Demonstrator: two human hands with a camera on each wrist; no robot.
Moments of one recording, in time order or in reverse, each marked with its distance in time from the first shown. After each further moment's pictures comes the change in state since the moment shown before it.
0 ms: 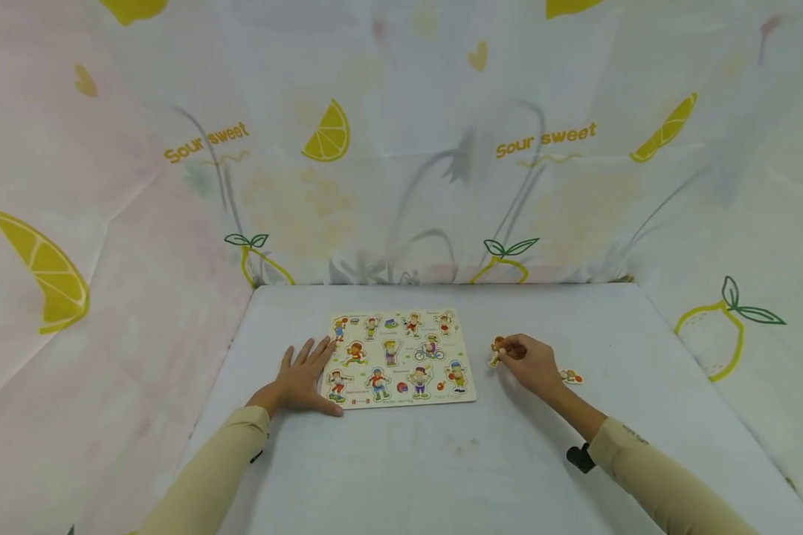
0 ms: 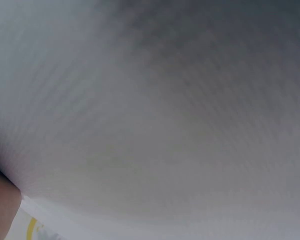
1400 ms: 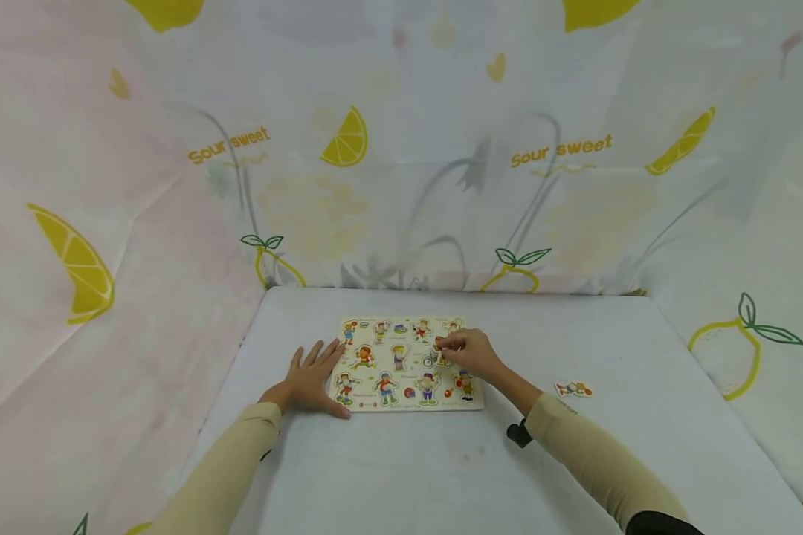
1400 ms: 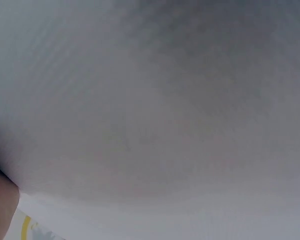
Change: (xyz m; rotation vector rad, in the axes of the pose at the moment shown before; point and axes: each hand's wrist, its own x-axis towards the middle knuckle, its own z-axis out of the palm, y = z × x) left_hand -0.001 -0.003 0.004 -0.015 -0.013 -0.028; right_hand 0.052 -0.068 0.069 0.258 -0.336 -0.032
